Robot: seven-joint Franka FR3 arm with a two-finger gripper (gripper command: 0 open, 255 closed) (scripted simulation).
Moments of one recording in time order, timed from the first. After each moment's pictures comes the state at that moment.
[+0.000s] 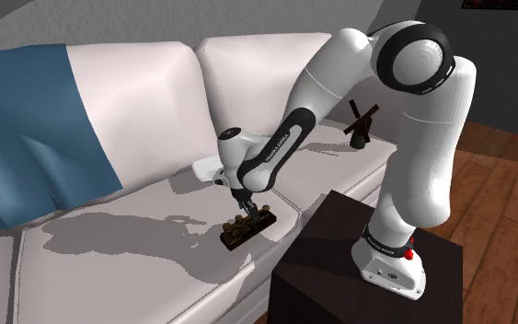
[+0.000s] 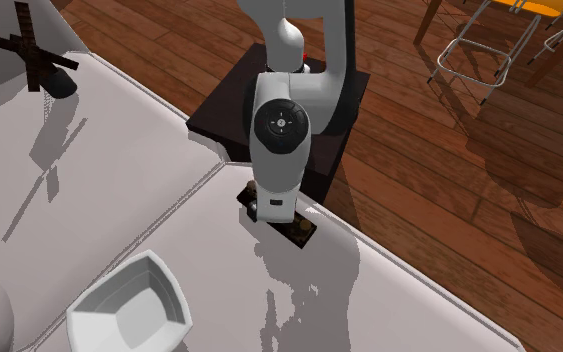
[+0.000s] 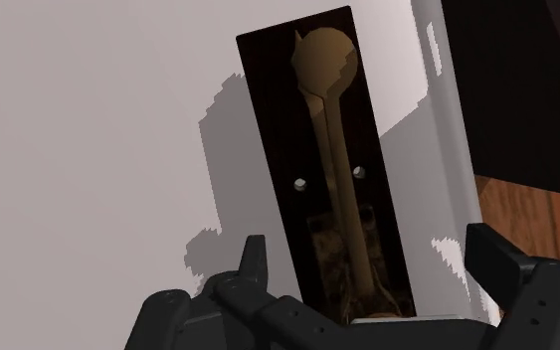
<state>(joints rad) 0.33 0.16 0.06 -2.43 -0.08 2.45 -0.71</state>
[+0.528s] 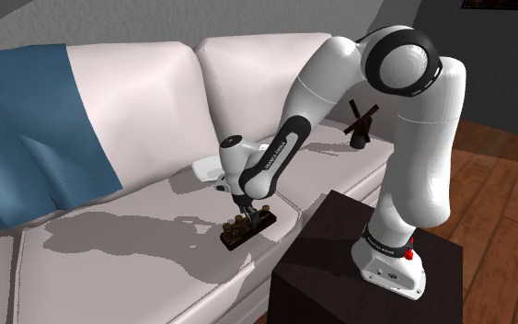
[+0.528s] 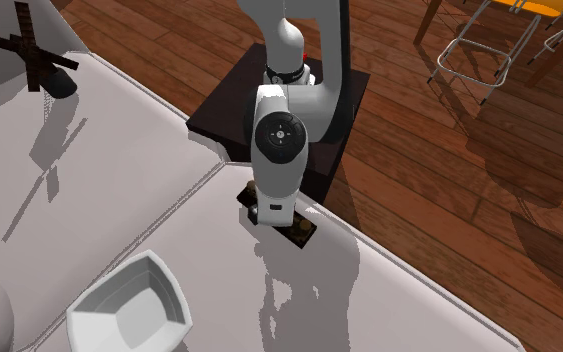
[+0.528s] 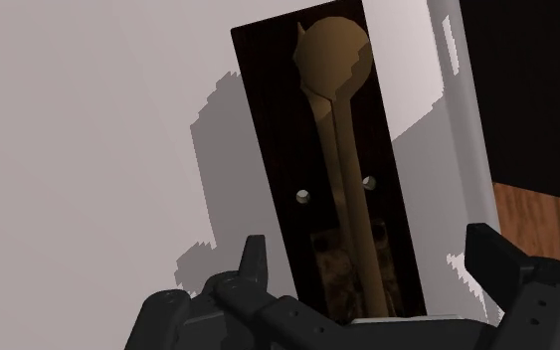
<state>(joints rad) 0.33 0.22 0.05 -2.44 -0.09 2.51 -0.70</state>
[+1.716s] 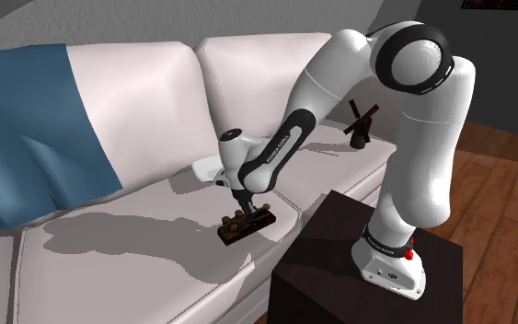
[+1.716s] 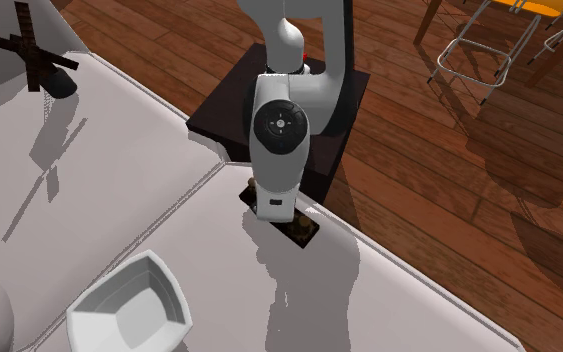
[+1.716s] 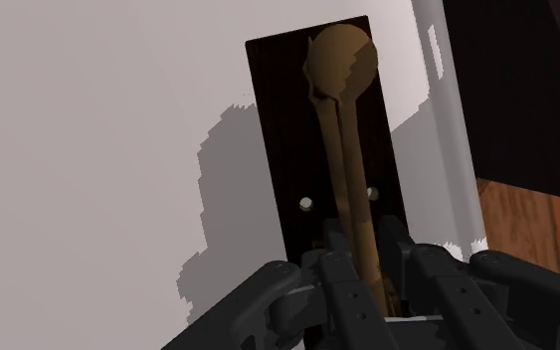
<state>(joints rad) 0.33 0.17 0.05 -2.44 -0.08 2.46 -0.71</state>
